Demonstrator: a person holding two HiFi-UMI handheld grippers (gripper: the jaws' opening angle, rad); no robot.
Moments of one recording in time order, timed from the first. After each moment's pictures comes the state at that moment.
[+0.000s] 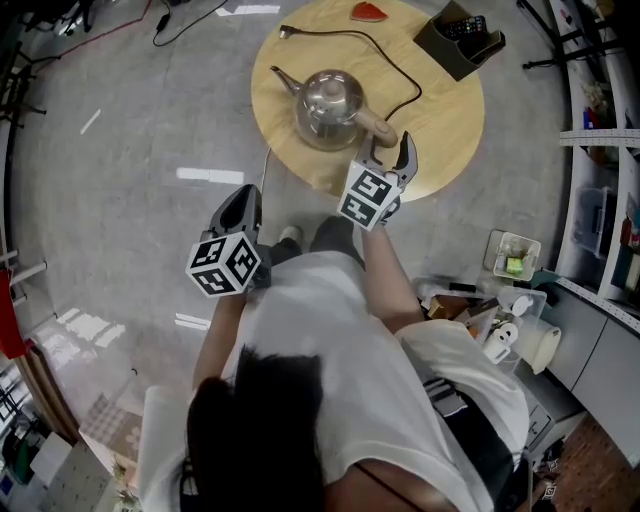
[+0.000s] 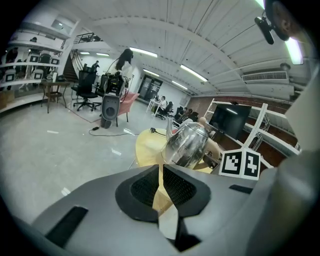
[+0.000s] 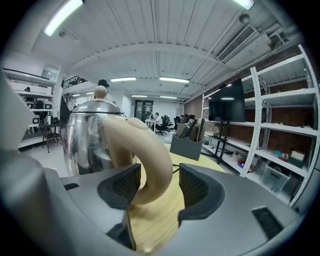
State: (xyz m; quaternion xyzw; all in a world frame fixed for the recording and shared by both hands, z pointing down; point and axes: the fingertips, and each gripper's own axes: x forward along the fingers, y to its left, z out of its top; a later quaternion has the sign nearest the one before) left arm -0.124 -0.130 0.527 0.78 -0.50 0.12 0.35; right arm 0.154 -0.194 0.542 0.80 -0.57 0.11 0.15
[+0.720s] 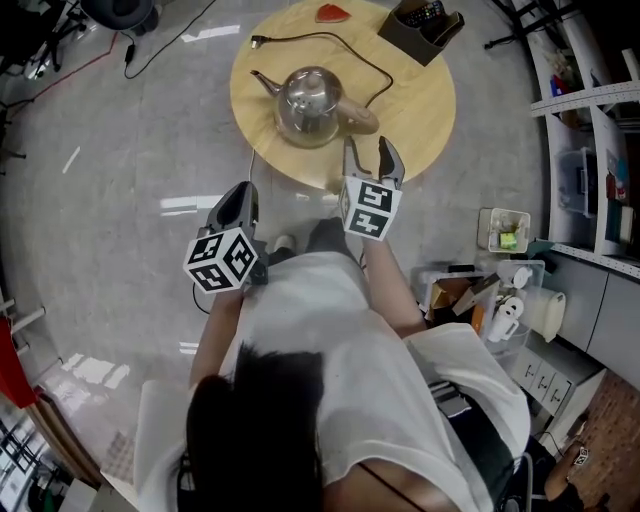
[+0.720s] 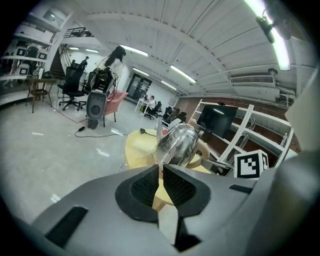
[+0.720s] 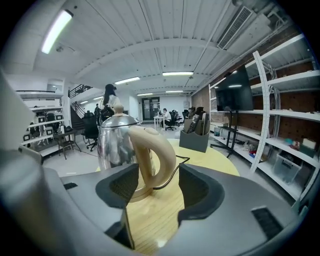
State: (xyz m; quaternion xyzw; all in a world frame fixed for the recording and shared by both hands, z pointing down) left arm -0.118 -0.140 0.523 0.82 -0.44 0.11 0.34; right arm 0.125 -0.154 0.531 0.76 -0.61 0.16 0.13
